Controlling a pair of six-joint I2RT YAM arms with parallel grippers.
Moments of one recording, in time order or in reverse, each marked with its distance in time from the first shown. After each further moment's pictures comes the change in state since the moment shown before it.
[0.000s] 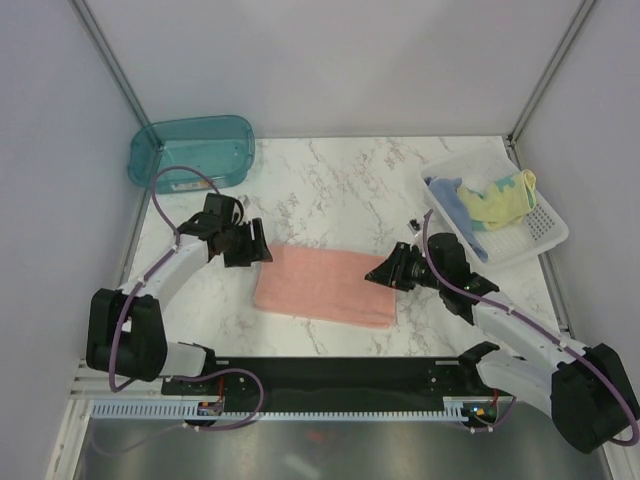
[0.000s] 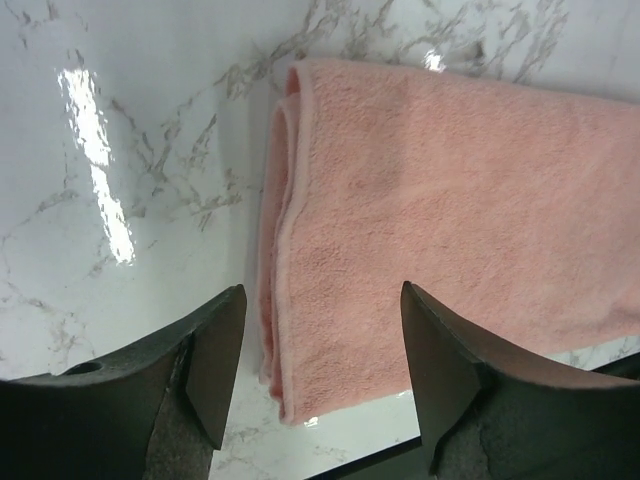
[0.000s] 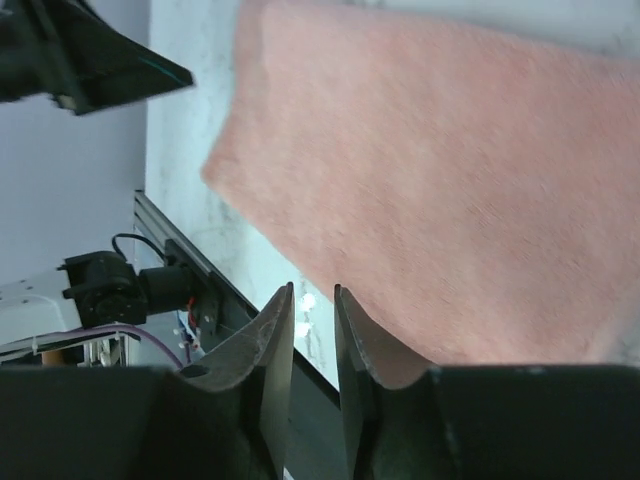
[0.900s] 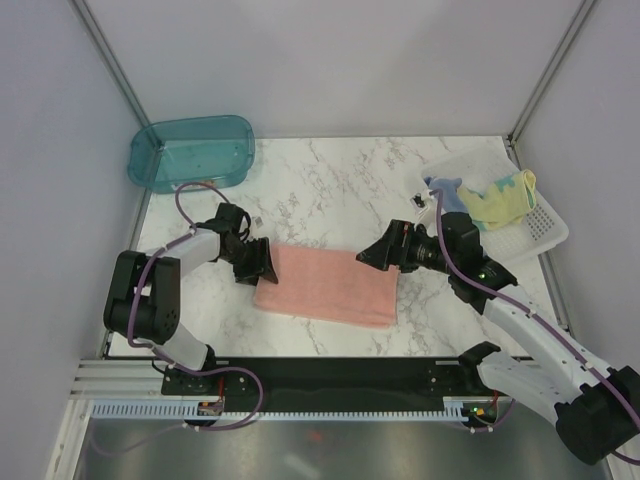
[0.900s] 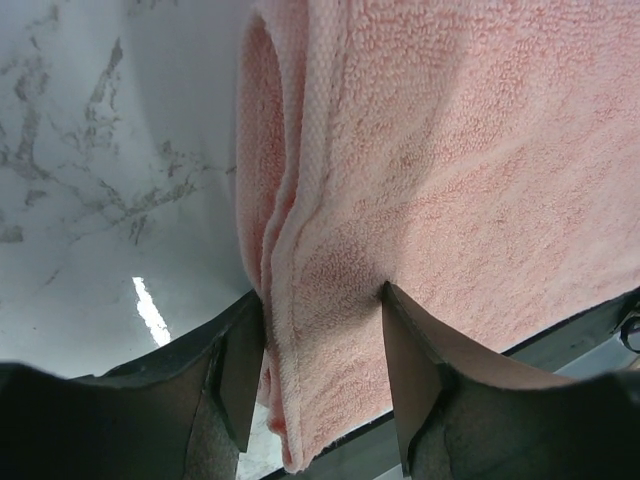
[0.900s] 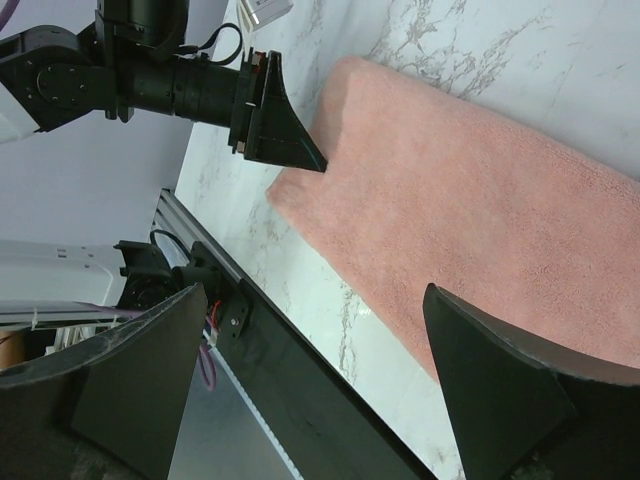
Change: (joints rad) left arm 0.023 0.229 -0.040 -0.004 0.181 0.081; right arm -0.001 -0.075 0.263 -0.205 -0.018 -0.118
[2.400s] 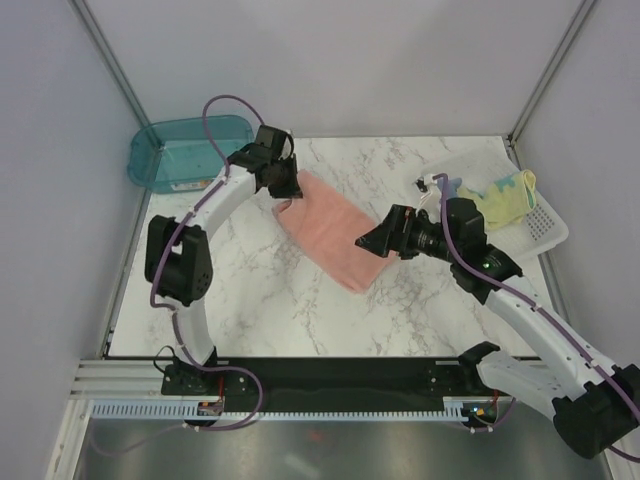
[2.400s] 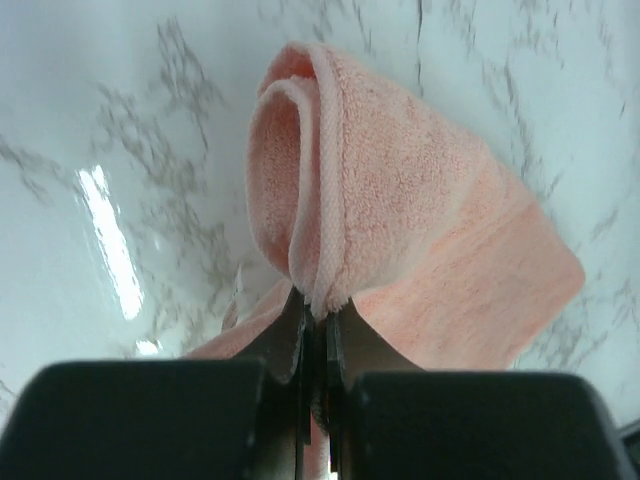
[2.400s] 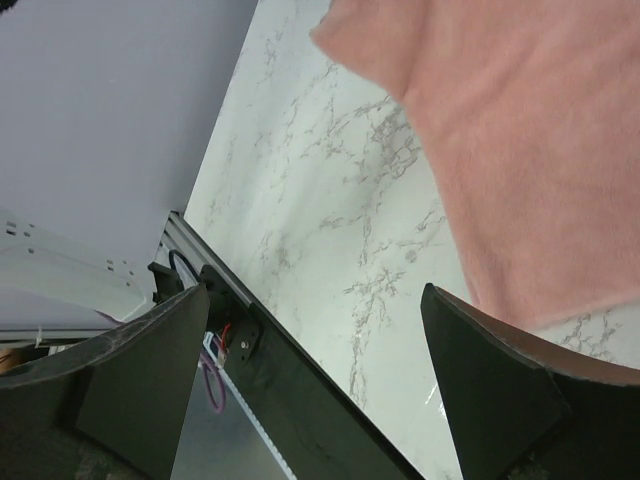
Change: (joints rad) left arm -0.182 0.257 0.695 -0.043 -0.264 -0.157; right arm -0.002 0.024 0.124 -0.046 0.025 -0.009
